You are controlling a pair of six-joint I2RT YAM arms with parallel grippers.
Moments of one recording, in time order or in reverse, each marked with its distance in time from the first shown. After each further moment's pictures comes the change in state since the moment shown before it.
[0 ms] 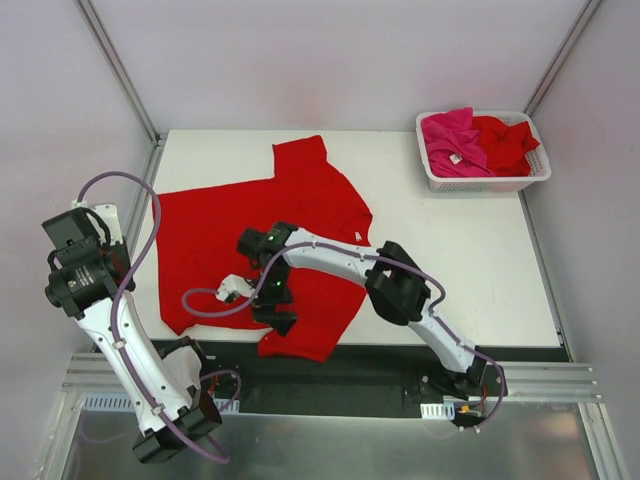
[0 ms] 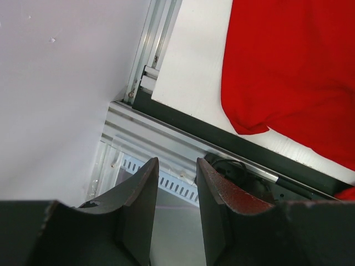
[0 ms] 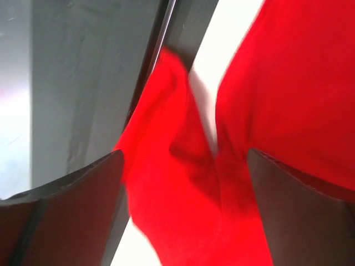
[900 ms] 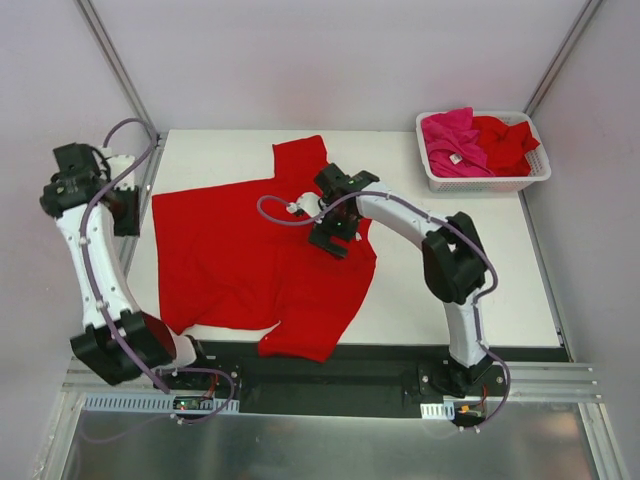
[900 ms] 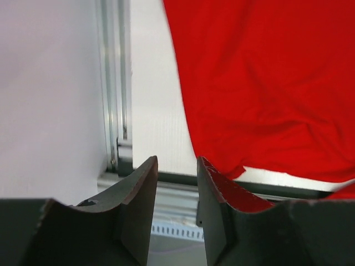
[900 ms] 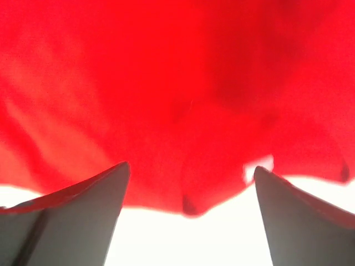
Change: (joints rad) left arm -0.105 0.417 0.172 0.109 0.170 0.054; right arm -0.416 -0.230 -0.252 0.230 0.521 0.246
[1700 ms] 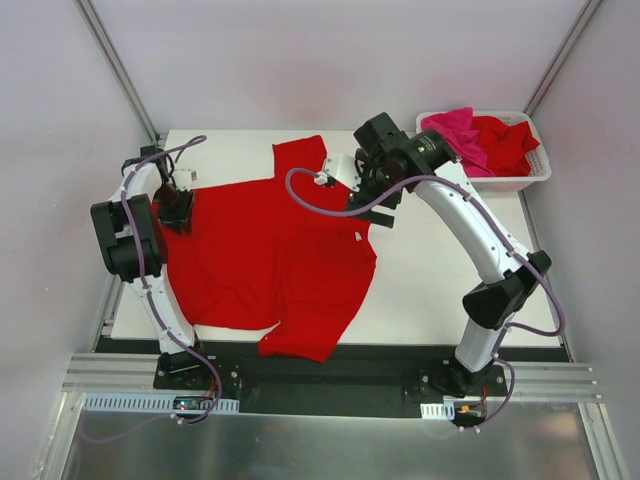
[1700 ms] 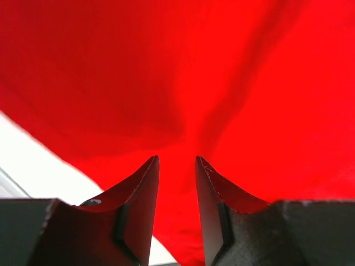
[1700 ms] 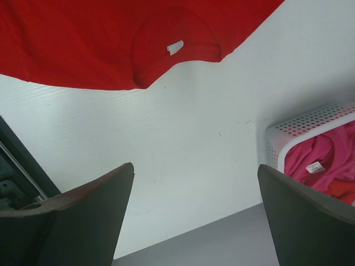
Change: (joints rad) left arm -0.230 0.762 0.062 0.304 0.055 -0.063; right arm -0.050 -0.323 0.342 -0.488 0.165 -0.269
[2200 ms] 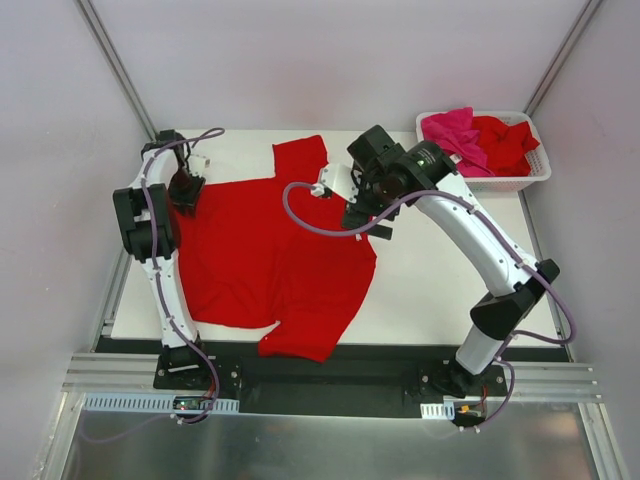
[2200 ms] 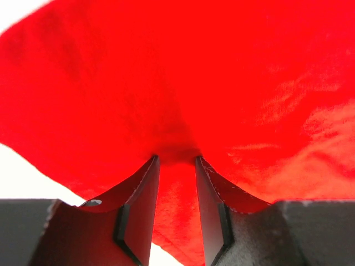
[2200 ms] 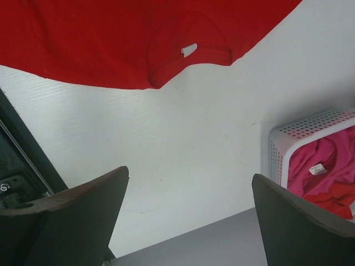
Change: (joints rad) left arm -0.074 0.264 0.327 -0.020 -0.114 0.080; right arm 0.085 -0.066 -0.056 -0.013 0.063 0.084
